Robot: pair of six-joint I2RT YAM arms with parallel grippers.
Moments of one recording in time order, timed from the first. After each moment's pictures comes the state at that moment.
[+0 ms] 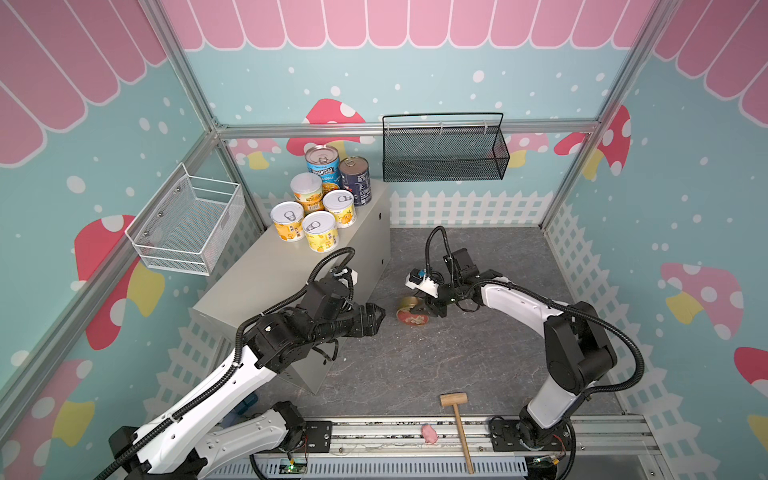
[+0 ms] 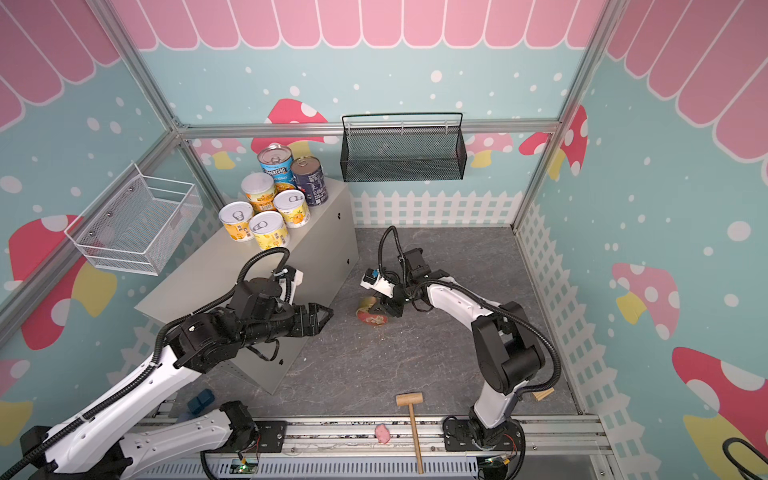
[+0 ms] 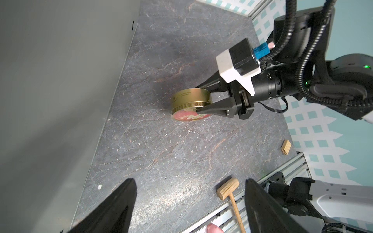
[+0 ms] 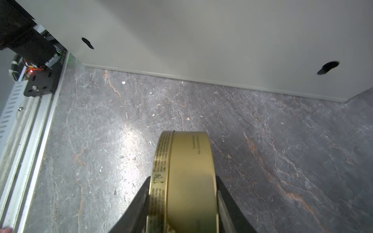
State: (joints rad) left arm -0.75 0.97 1.13 -0.85 -0.03 -0.65; right arm 0.48 1.69 1.17 -0.44 -0.73 -0.66
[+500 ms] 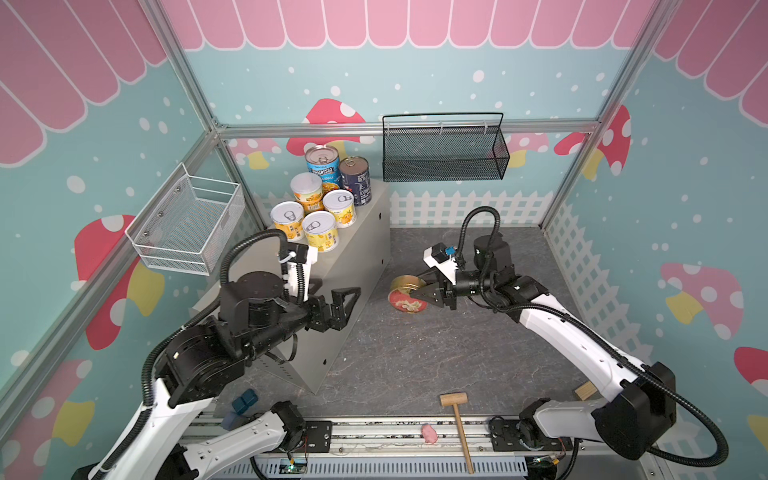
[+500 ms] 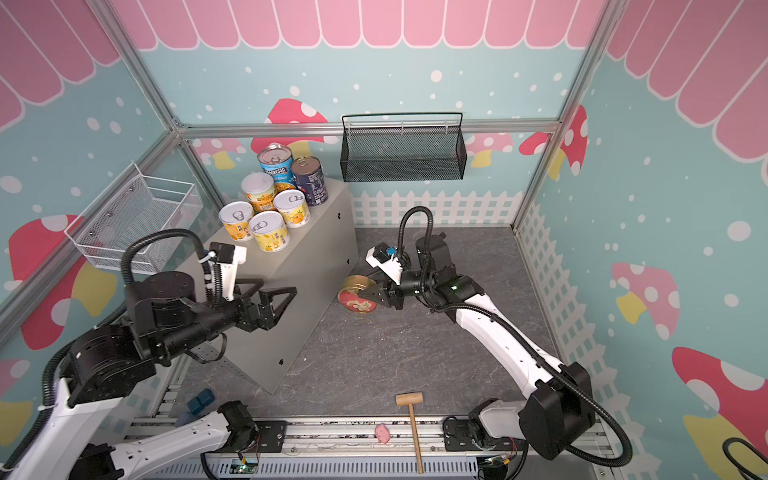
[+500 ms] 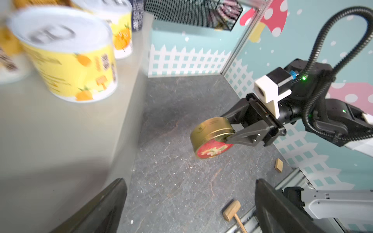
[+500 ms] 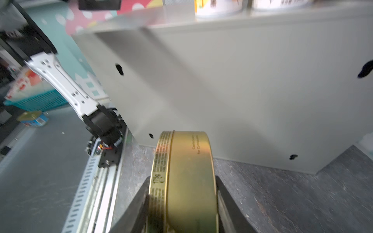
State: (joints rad) left arm -0.75 0.88 1.51 -1.02 -0.17 -0.40; right arm 0.52 1.31 1.16 -0.26 -0.90 -0.20
